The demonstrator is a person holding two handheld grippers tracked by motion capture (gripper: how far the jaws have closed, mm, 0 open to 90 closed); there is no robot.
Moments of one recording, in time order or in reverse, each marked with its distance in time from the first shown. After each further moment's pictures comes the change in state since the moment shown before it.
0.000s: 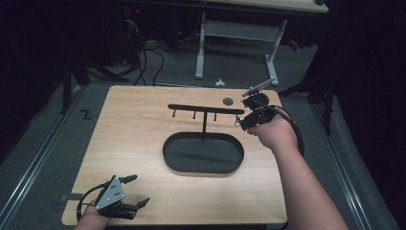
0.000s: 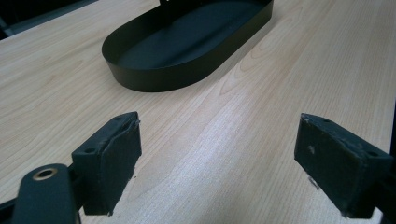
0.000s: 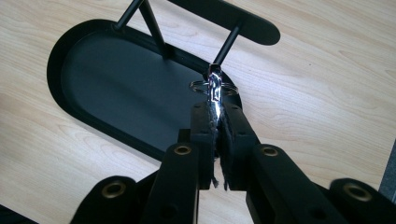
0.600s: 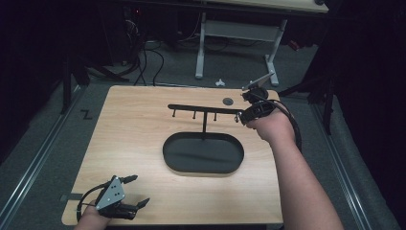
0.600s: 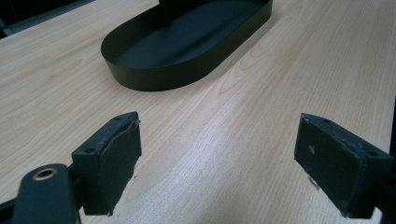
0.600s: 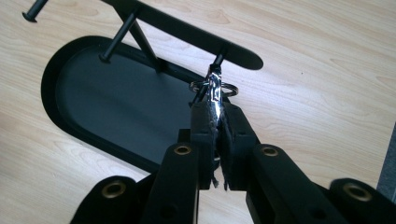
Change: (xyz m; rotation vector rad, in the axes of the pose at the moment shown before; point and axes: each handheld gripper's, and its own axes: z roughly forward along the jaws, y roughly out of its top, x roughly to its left) left arm 0.000 0.000 0.000 0.000 0.000 0.001; right arm -0.005 0.016 0.003 -0.008 -0.010 0.033
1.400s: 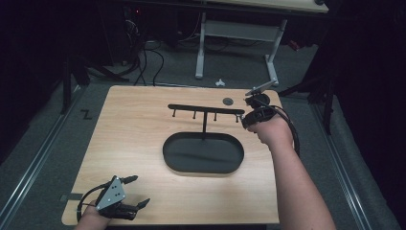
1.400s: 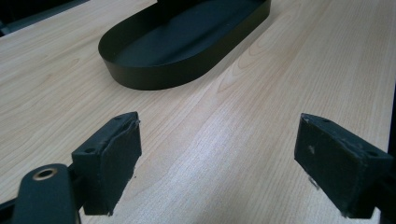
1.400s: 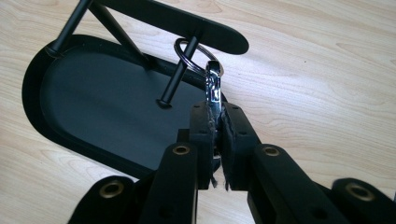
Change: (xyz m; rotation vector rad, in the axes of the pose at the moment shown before) left arm -0.001 0.000 0.001 0.005 -0.006 0.003; right arm -0.015 -0.010 0.026 0.009 0.011 0.064
